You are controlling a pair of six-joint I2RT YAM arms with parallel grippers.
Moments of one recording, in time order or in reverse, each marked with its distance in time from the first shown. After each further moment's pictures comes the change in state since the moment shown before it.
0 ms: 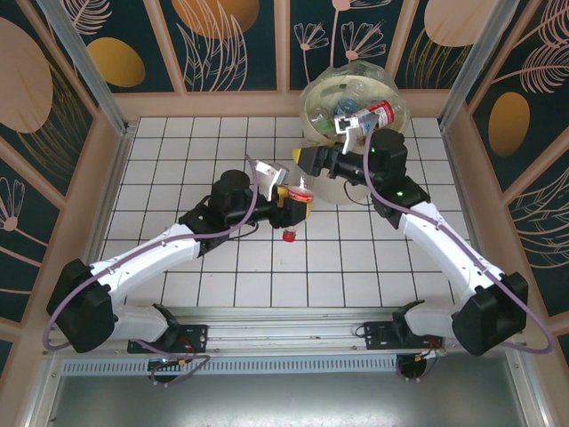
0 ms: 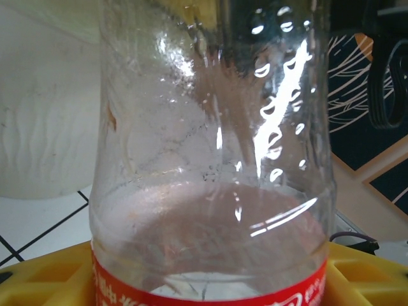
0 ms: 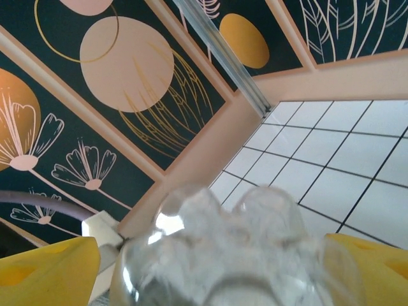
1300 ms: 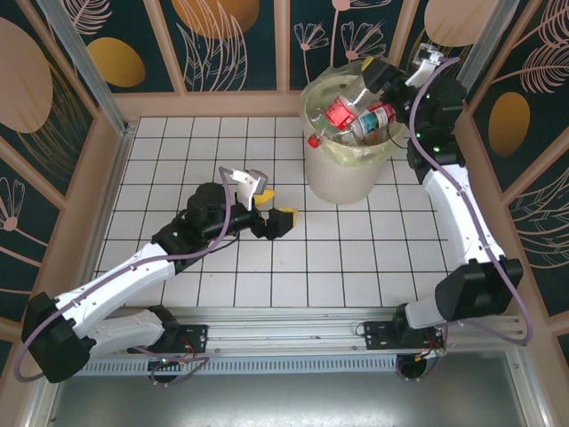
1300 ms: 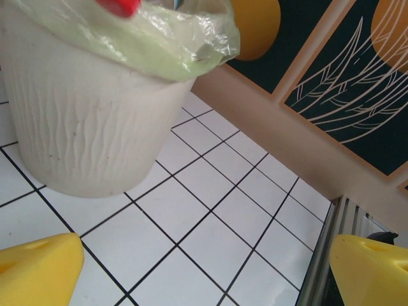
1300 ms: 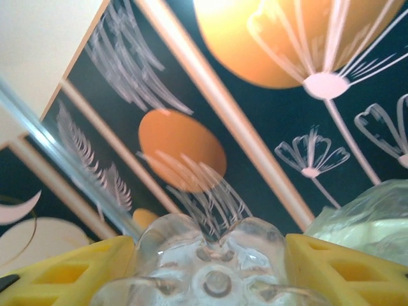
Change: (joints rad) left arm -0.004 -0.230 -0.097 -0.104 -0.145 0.071; right arm -0.345 0.189 0.372 0.100 0.233 0.132
